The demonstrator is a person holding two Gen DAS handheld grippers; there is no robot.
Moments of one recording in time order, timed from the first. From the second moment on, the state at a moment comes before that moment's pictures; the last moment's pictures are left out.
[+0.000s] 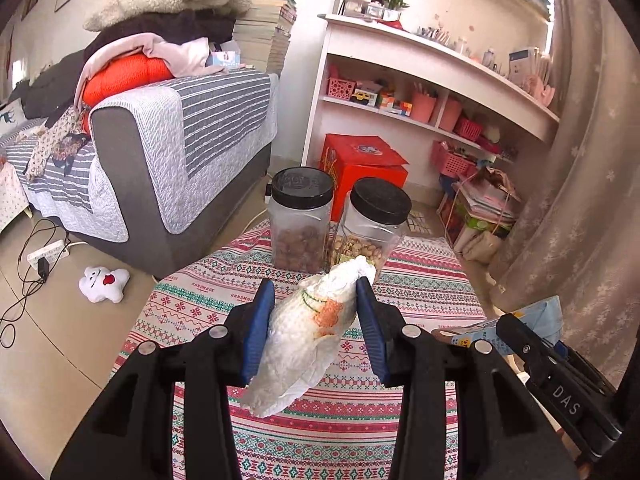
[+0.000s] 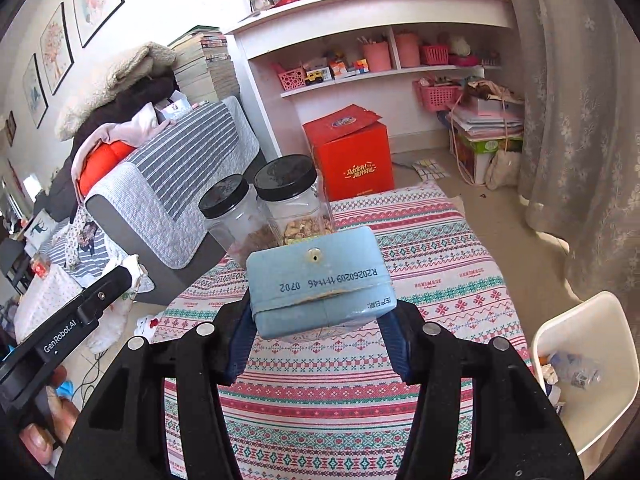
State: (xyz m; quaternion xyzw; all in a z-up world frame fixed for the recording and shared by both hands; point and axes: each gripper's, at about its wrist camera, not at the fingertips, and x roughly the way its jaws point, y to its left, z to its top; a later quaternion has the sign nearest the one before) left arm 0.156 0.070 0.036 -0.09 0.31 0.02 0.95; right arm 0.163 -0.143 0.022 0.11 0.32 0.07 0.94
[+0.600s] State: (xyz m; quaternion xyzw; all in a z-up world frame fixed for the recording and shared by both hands) left arm 0.149 0.002 0.040 -0.07 0.29 -0.02 0.95; right arm 0.133 -0.217 0.039 0.09 0.28 0.00 0.95
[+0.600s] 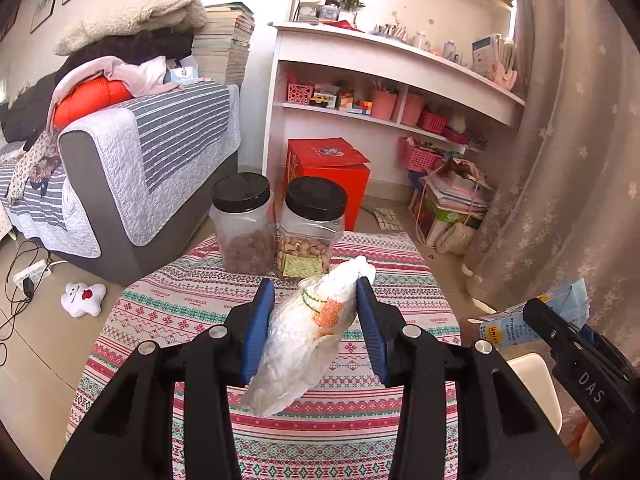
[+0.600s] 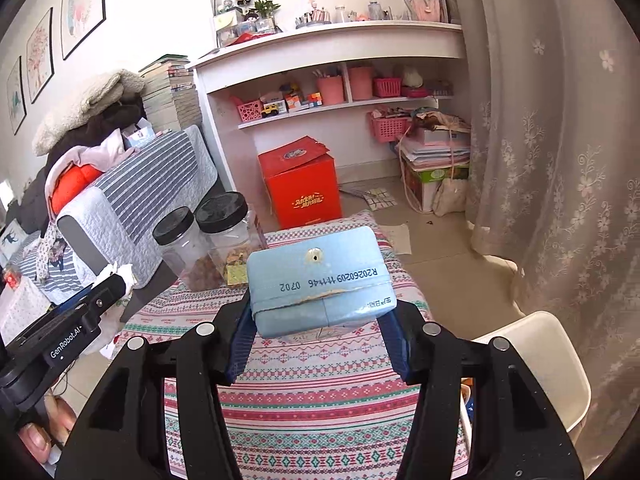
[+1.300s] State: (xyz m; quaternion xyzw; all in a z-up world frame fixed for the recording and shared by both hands) left arm 0.140 -0.114 0.034 -0.03 0.30 -0.10 0.95; right arm 0.097 -0.382 0.014 0.13 0.32 -0.17 0.92
